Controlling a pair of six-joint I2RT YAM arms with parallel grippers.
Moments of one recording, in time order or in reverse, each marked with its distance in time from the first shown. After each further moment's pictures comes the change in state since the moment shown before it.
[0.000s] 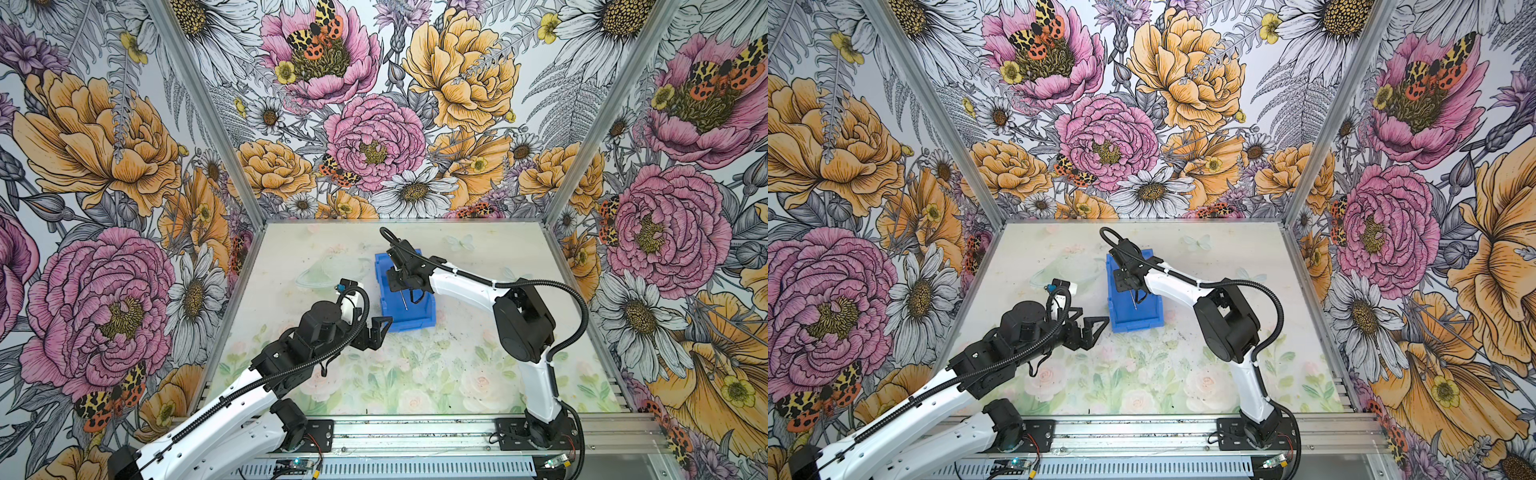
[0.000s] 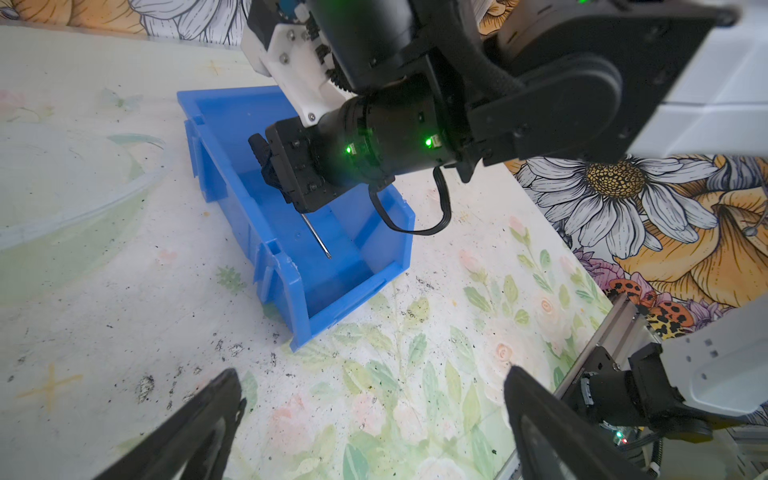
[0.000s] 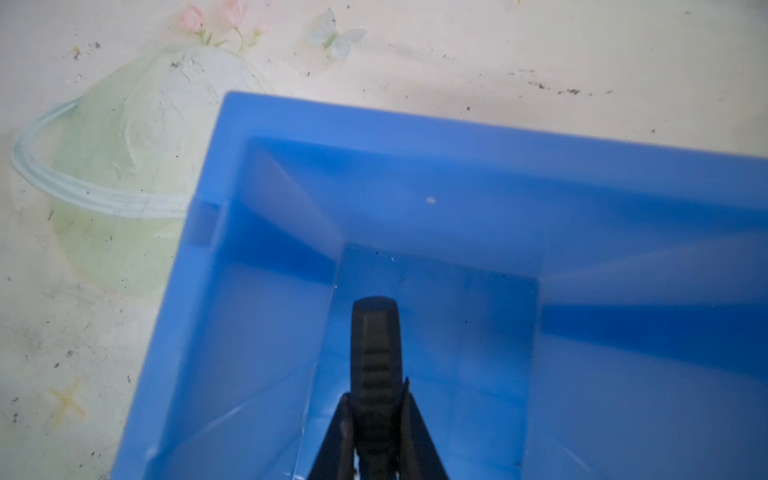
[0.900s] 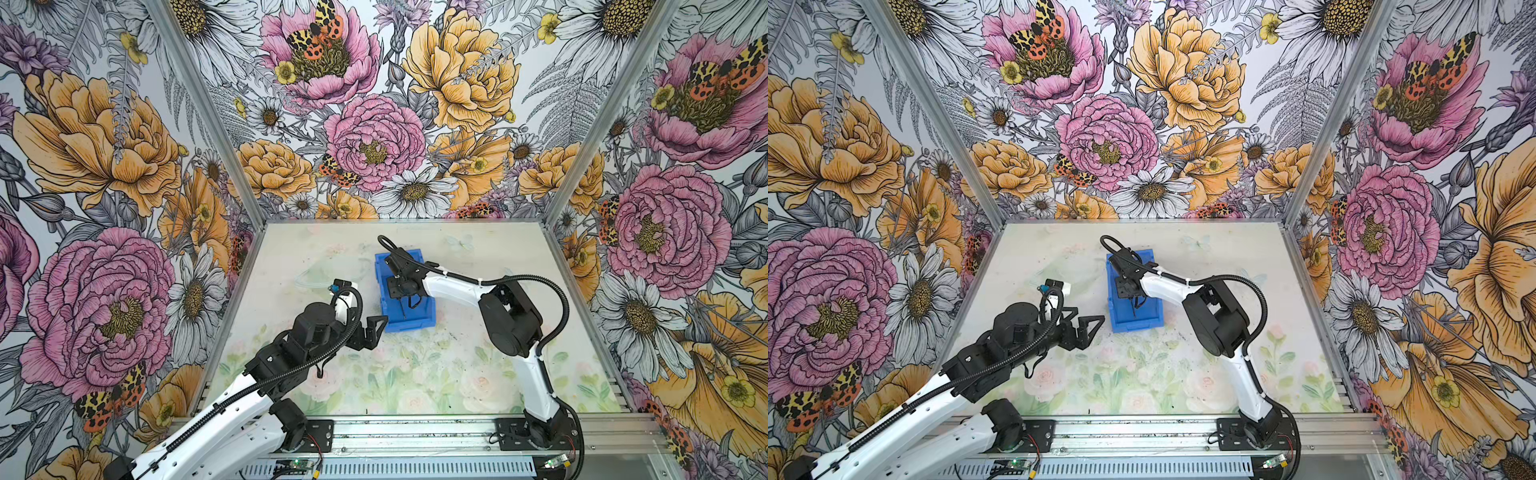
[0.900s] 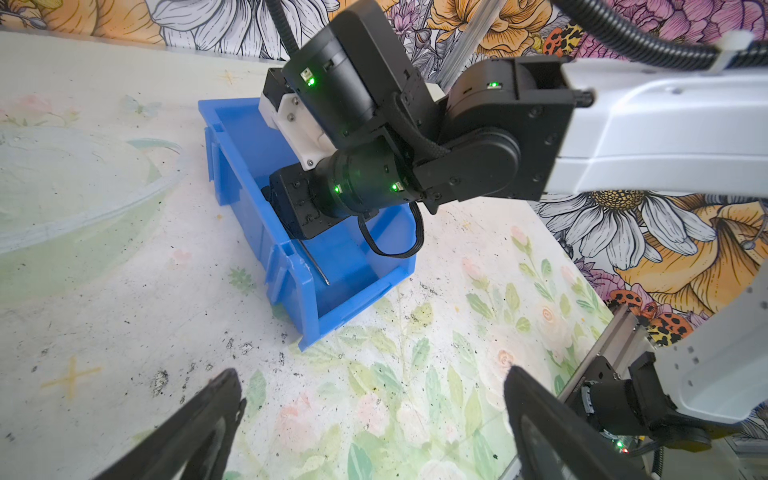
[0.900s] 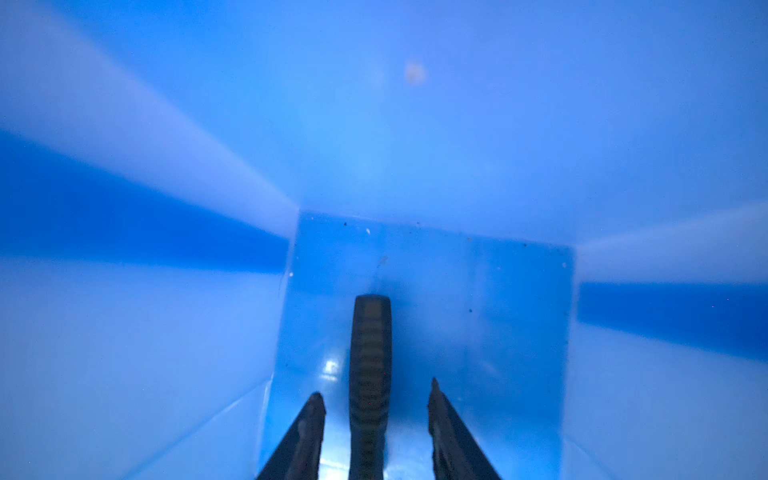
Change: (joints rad) left arm 0.018 -0.041 -0.009 -0.019 0.001 -0.008; right arm 0.005 0.082 0.006 0.000 0.021 0.041
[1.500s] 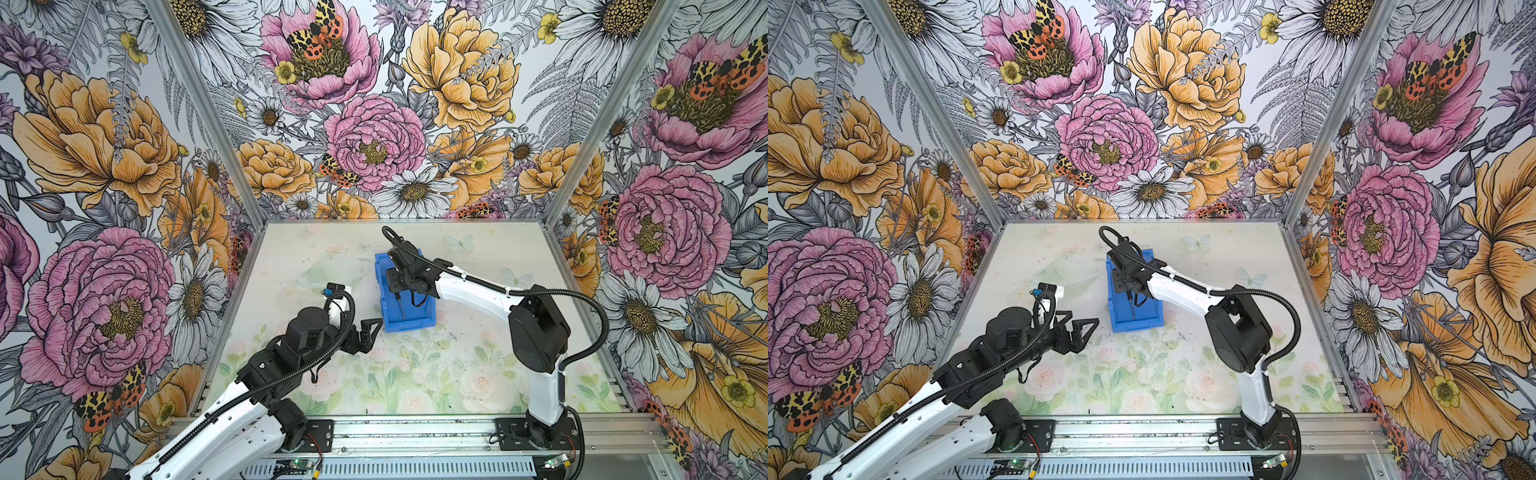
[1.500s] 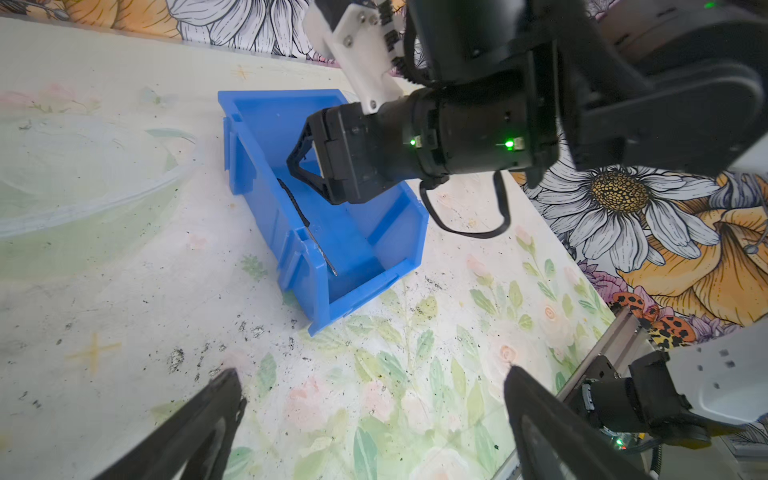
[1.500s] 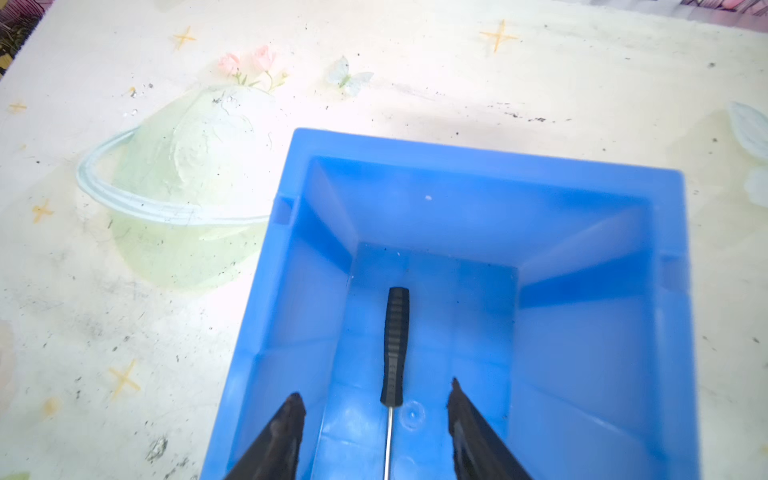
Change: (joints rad) left arm 0.020 -0.062 -0.011 -0.068 -0.012 -0.010; right arm 0.046 -0.251 -0.106 0.008 0.043 -0.018
